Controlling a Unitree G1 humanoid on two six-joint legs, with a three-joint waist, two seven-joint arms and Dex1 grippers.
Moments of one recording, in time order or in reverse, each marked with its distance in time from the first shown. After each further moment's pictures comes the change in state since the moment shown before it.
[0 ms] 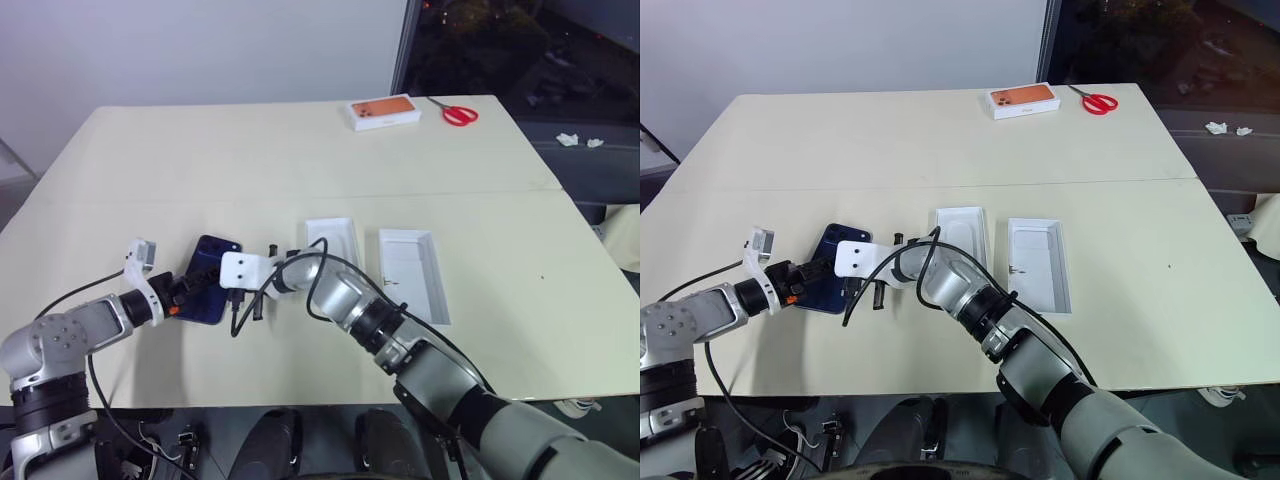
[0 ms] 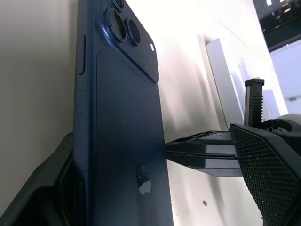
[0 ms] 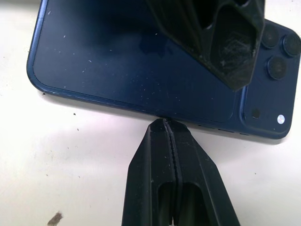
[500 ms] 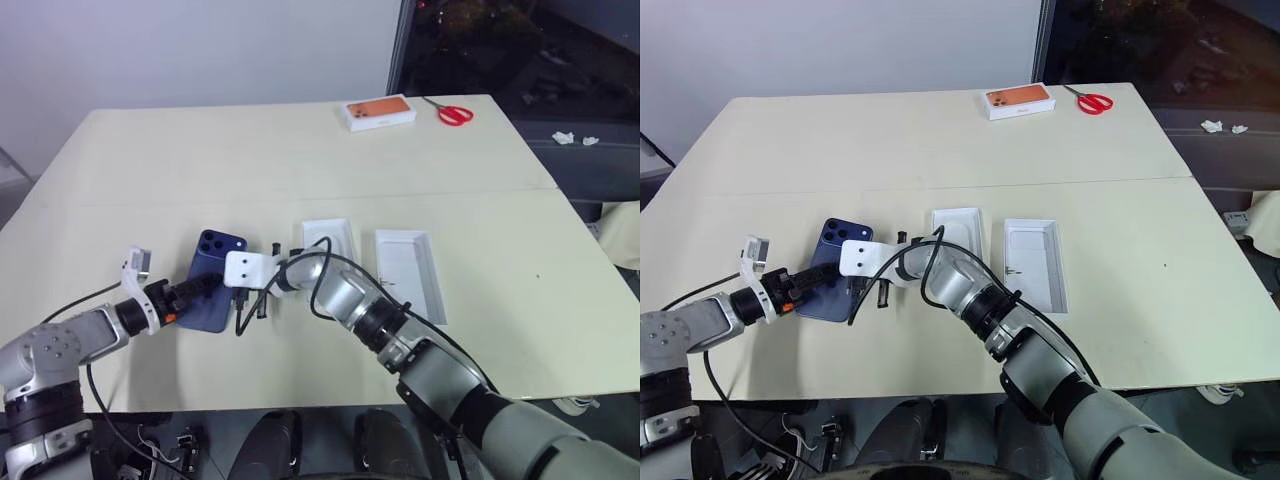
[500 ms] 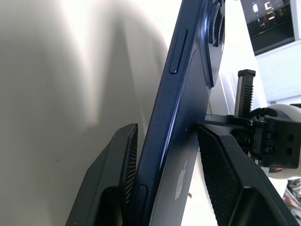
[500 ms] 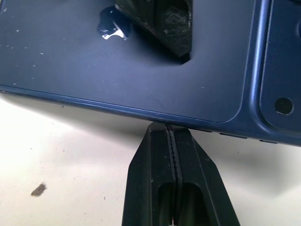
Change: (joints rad) left arm 0.048 0.002 0.029 0.009 -0.062 0.026 -0.018; right arm 0.001 -0.018 0.001 0.000 -0.003 -0.018 -0.008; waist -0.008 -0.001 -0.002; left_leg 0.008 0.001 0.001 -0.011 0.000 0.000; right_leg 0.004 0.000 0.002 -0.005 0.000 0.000
